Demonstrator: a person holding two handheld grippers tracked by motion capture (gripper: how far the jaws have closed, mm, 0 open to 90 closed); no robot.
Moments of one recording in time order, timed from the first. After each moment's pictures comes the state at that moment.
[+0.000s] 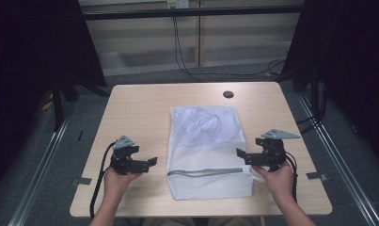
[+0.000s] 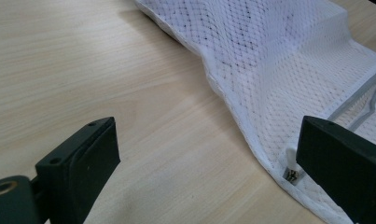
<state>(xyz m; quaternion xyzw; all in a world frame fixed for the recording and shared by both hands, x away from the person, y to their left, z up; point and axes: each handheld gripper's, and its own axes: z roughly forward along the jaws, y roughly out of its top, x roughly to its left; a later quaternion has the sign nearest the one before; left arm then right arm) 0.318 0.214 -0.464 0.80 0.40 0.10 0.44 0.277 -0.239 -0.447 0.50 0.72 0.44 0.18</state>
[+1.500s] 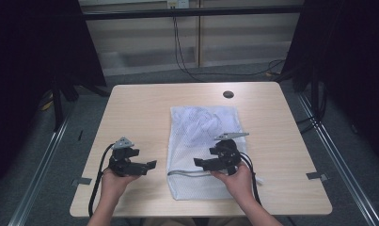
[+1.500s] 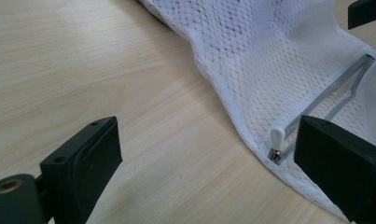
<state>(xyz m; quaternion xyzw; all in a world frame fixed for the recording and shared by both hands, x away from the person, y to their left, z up) 0.314 0.219 -0.462 0.81 0.40 0.07 0.42 0.291 -0.123 -0.453 0.47 0.77 0.44 0.04</state>
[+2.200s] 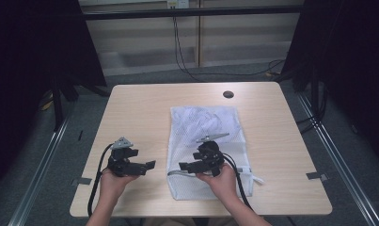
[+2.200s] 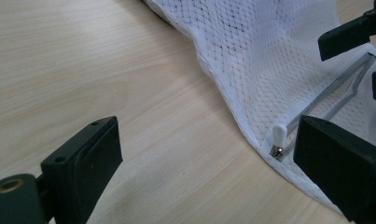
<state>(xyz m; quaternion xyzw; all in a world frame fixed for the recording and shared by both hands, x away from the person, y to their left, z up) 0.314 0.222 -0.462 0.81 0.40 0.07 0.42 0.298 -0.079 -0.463 0.45 0.78 0.43 -0.01</state>
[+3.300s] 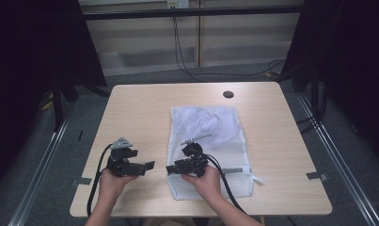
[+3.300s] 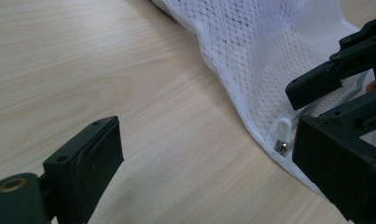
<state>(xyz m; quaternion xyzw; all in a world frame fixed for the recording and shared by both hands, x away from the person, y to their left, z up) 0.315 0.224 -0.463 0.81 0.40 0.07 0.41 0.310 -0.037 -0.481 0.45 0.79 0.41 -0.08</state>
